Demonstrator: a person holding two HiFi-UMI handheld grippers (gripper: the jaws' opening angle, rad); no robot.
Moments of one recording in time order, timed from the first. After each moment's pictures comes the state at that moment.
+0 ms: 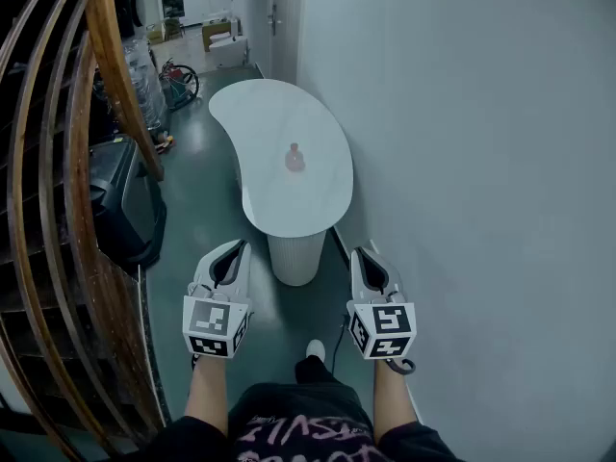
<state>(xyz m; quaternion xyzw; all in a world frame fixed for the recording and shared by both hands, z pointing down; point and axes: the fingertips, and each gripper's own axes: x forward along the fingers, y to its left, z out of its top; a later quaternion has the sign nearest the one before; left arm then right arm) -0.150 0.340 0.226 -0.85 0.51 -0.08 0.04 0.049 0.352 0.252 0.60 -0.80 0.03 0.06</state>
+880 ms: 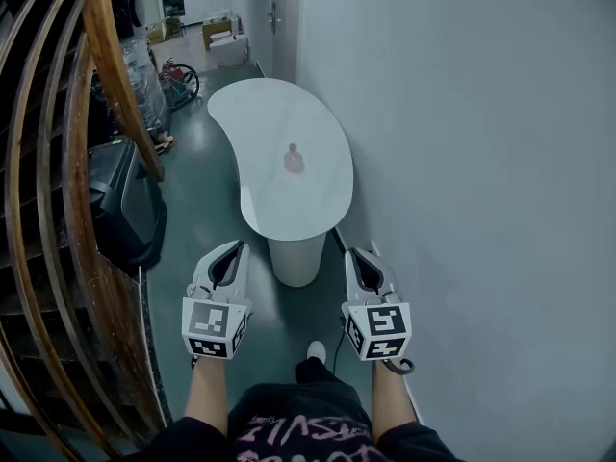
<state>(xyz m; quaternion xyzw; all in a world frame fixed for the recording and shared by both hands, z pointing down) -0.145 0.324 0.232 -0.85 0.52 -0.08 0.04 0.045 0.335 0.260 0.58 -0.81 0.02 0.06</state>
